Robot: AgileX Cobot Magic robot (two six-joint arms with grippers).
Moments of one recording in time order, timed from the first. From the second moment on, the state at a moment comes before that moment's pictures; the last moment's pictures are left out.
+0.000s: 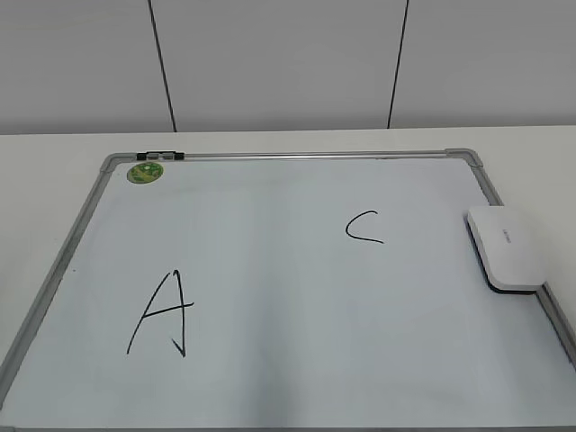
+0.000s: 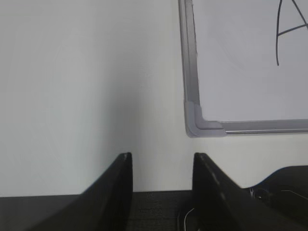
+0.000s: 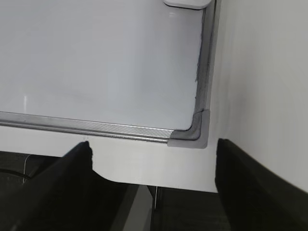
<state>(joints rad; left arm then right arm) -0.02 0.51 -0.59 0.02 1.11 -0.02 0.22 0.91 -0.75 0.01 1.08 0.11</state>
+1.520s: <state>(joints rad) -0.03 0.26 -0.52 0.01 1.10 -0.05 0.22 0.29 -0.50 -0.14 1.15 0.11</state>
